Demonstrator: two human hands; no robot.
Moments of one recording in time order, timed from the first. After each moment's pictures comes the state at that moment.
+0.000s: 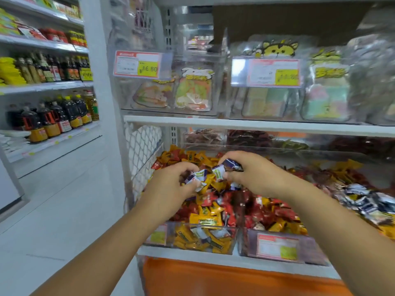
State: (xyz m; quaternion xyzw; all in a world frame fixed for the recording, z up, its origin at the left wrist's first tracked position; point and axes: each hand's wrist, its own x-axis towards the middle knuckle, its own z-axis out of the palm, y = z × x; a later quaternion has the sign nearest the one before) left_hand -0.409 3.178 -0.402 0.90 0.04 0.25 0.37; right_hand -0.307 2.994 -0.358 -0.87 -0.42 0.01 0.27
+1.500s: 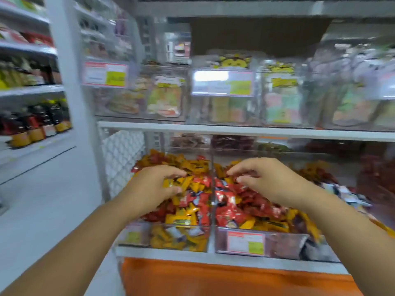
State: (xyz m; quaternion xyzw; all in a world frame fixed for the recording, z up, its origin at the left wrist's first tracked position) left_hand -0.397 3.163 -0.384 0.96 -0.01 0.16 0.25; right_hand -0.309 2.907 -0.347 -0.89 -0.39 -0.05 0.24
